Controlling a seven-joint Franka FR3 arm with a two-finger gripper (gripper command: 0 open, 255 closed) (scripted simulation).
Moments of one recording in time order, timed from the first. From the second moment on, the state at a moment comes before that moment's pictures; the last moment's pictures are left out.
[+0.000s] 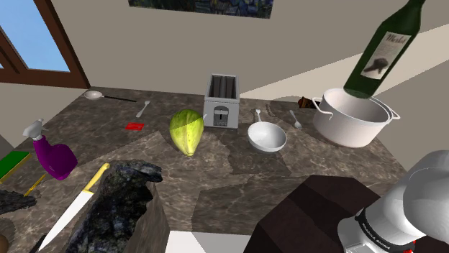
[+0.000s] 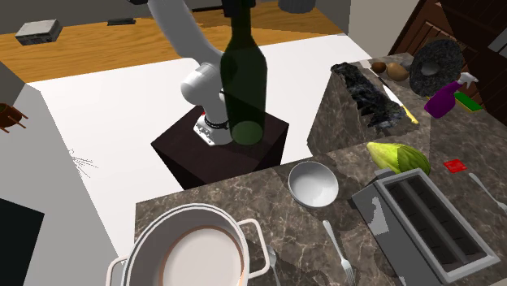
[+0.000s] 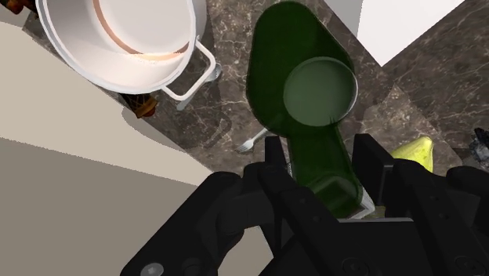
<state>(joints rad) 0.04 -0.54 -0.30 -1.47 -0.17 1.14 -0.42</state>
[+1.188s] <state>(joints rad) 0.10 -0.33 -0.11 -1.46 -0.08 1.30 -0.13</state>
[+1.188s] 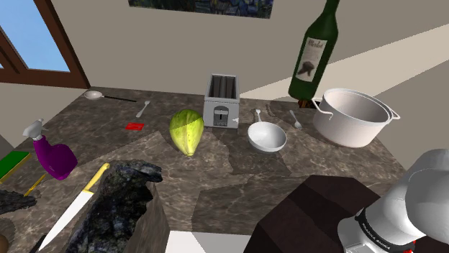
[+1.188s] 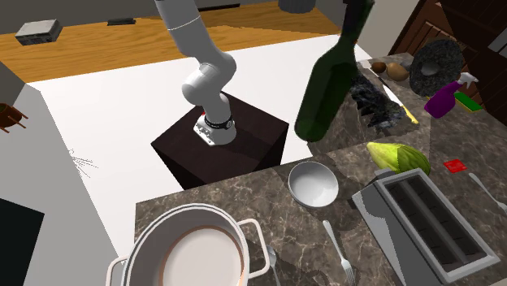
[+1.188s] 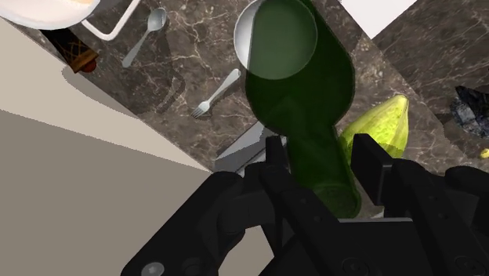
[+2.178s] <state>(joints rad) 0.19 0.08 0.03 -1.14 -0.08 1.38 0.09</state>
